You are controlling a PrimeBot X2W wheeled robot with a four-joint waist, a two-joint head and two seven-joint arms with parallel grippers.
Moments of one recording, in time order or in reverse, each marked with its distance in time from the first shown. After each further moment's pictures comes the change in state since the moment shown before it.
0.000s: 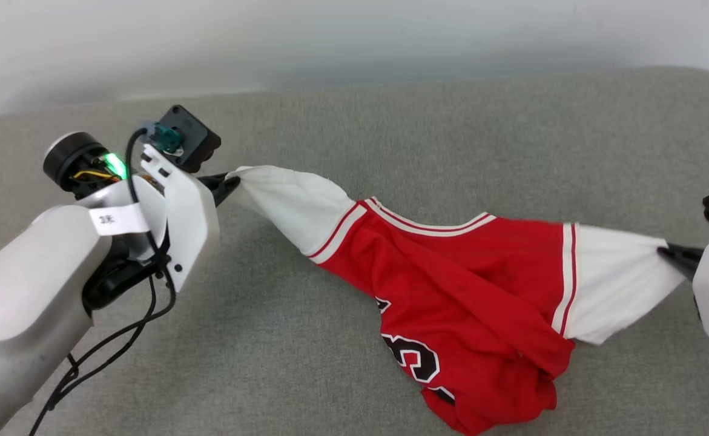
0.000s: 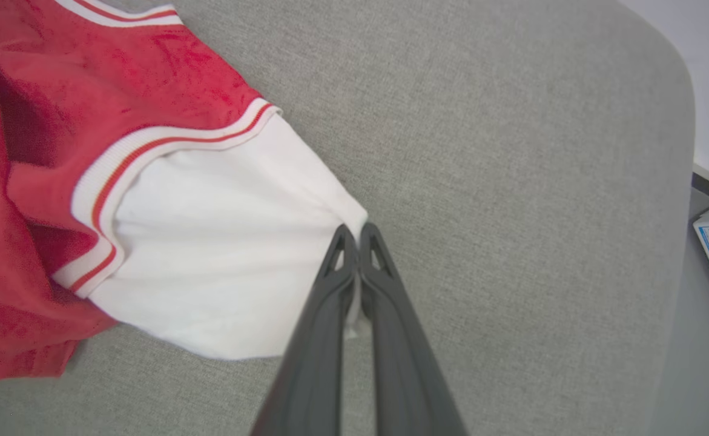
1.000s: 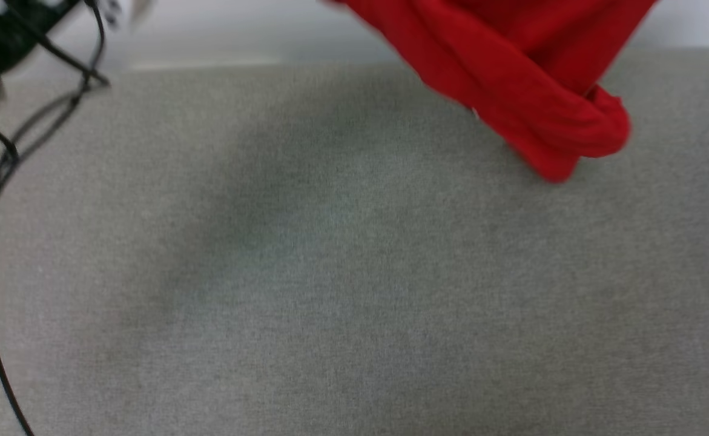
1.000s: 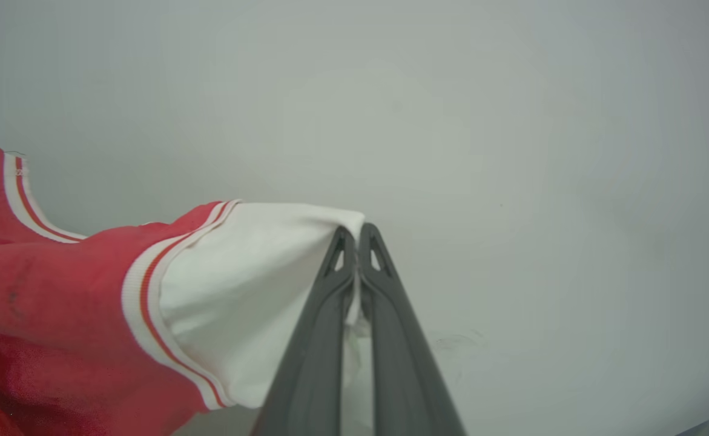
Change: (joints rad) left arm -0.549 -0.046 0.035 0.073 0.084 0.000 -0.198; right arm -0.733 0.130 -0.172 0.117 -0.268 0.000 -0.103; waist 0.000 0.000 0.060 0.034
